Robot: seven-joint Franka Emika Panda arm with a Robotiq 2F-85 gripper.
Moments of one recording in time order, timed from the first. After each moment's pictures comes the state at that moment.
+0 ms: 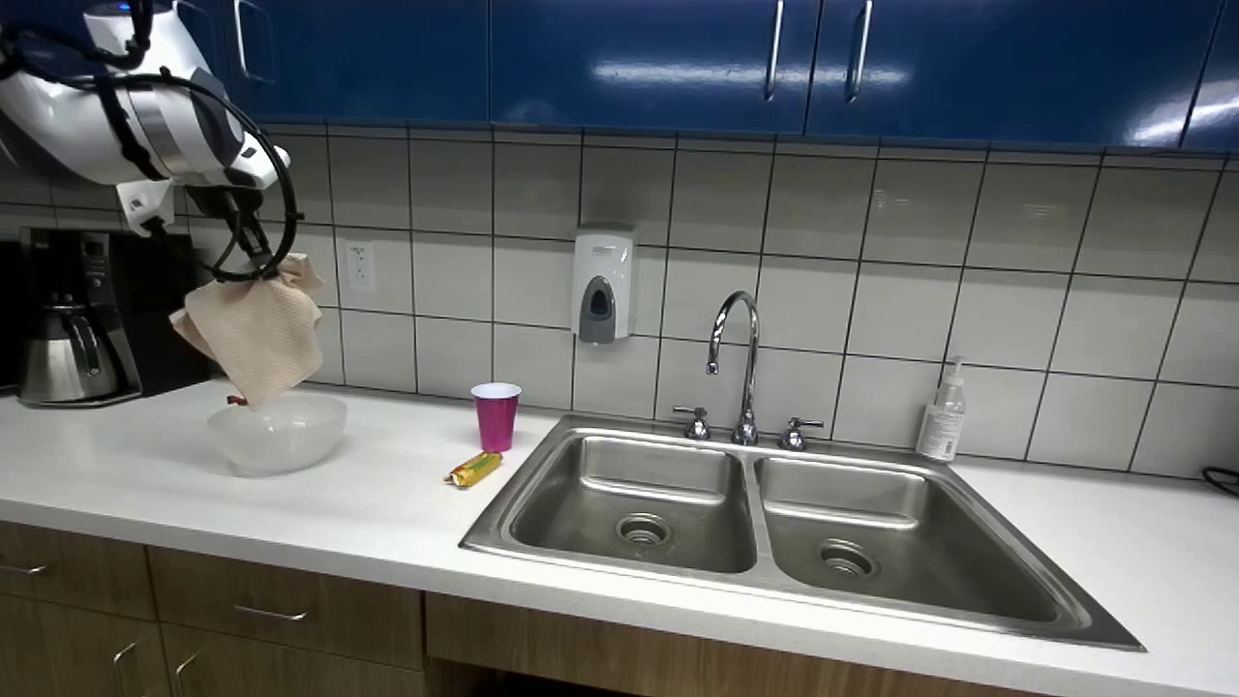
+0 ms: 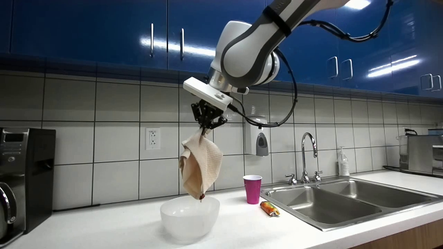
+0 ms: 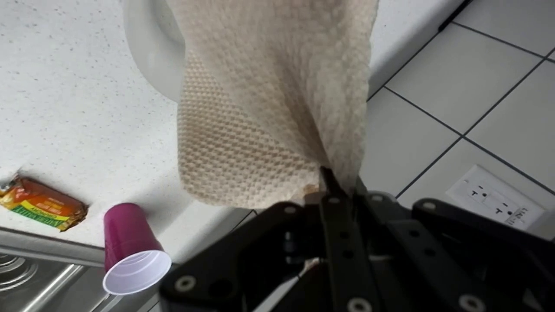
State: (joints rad) arm 0.30 0.07 0.14 -2.09 -0.34 2.82 1.34
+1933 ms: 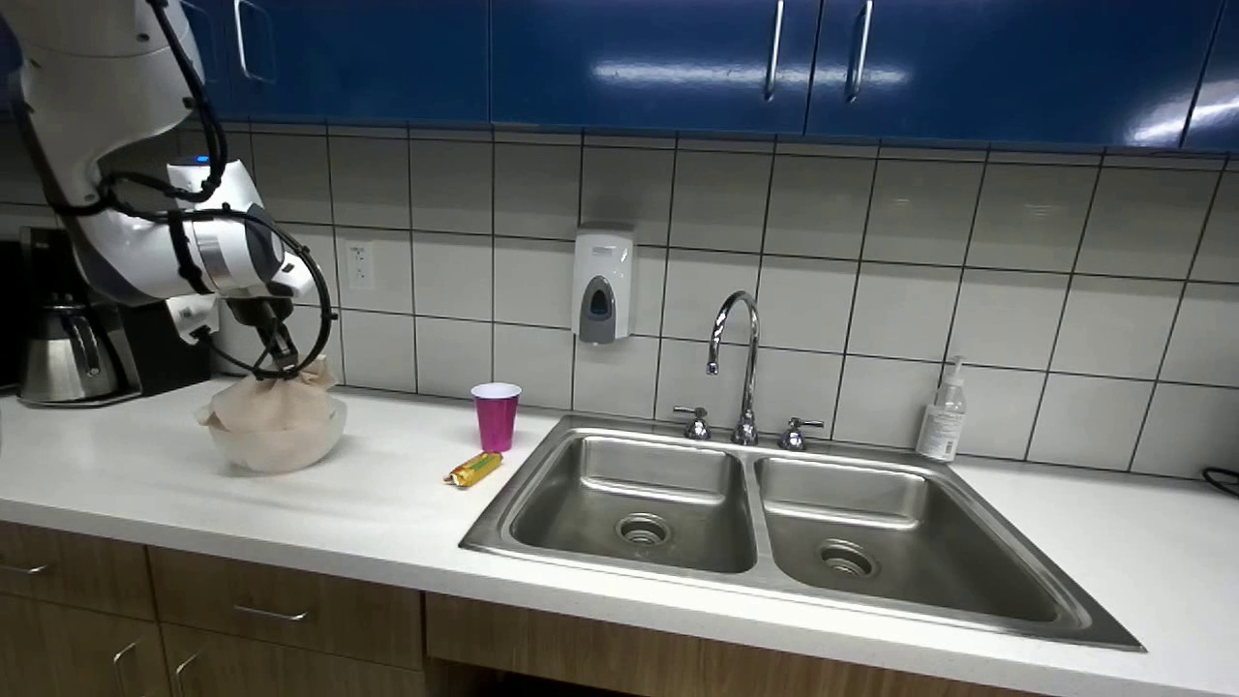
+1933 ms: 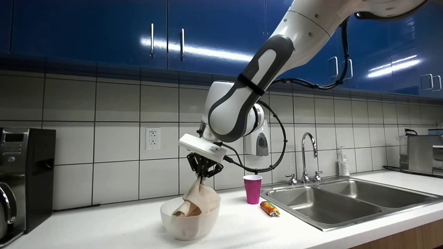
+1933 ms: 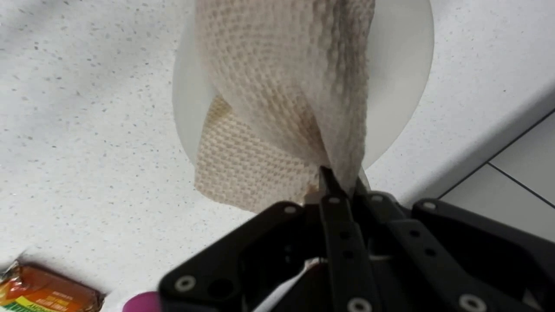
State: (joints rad) arm 0.34 0.41 0.08 -1.97 -0.31 2.84 1.25
